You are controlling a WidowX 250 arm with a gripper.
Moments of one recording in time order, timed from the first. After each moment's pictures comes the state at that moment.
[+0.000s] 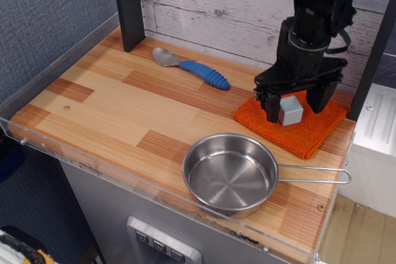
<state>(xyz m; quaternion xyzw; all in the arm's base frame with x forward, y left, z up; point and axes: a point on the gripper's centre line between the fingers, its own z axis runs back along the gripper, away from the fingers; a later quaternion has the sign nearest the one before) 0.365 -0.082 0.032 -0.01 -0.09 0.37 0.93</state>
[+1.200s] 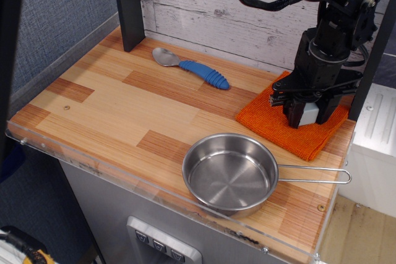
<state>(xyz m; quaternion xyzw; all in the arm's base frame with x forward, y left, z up) 0.373 -0.097 0.019 0.02 -0.08 0.35 0.93</state>
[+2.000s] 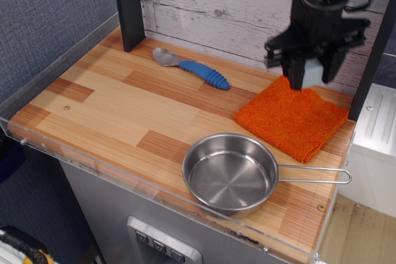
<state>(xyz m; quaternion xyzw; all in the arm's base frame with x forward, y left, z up) 0.362 -0.088 0.096 -0.04 -0.12 0.36 0.92</state>
